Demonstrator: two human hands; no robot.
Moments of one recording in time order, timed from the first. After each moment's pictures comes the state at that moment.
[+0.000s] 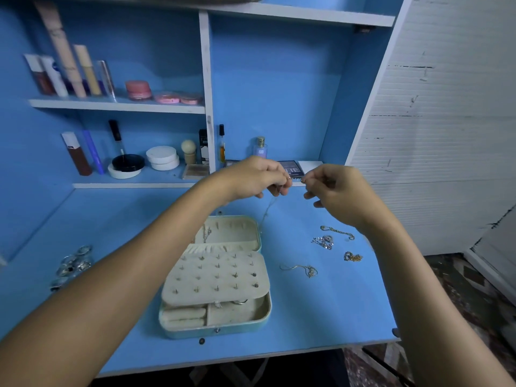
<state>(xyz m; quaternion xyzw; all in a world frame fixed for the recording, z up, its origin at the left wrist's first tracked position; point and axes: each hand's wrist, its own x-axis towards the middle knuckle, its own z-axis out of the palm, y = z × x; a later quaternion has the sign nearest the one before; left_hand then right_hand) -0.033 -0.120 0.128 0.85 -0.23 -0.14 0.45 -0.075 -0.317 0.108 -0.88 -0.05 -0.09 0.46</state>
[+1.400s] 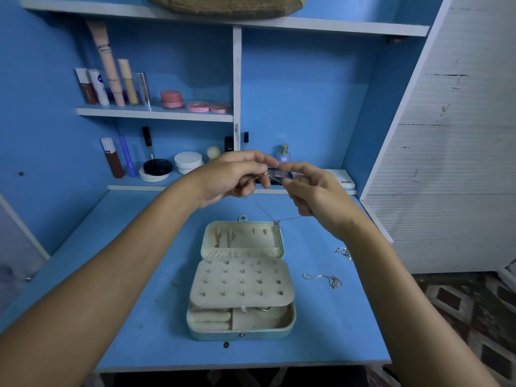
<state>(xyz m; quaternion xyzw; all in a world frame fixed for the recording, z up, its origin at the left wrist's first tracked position) -0.038 -0.048 0.138 0.77 -0.20 -0.13 0.60 -0.059 -0.250 0.108 -0.75 -0.14 0.02 0.64</state>
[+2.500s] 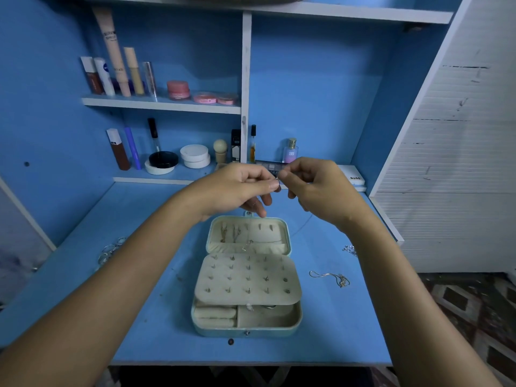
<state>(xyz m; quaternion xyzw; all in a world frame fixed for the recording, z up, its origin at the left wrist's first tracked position) -0.062 -0.045 0.123 0.82 -0.16 -0.12 0.53 -0.060 -0.236 0.116 -0.85 -0.14 -0.06 0.50</state>
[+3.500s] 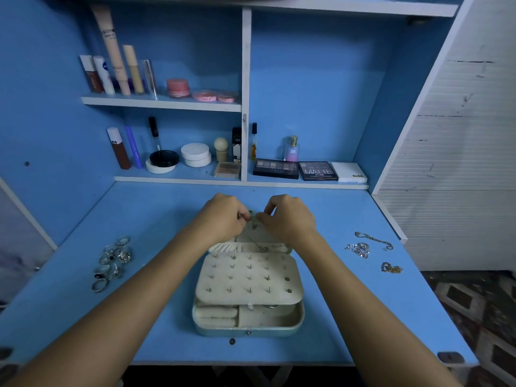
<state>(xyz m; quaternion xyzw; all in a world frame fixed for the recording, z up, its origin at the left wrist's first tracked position) -0.043 -0.034 0.050 0.97 -0.08 0.00 0.22 -0.023 -0.193 0.032 -0.97 -0.03 -0.02 0.24</state>
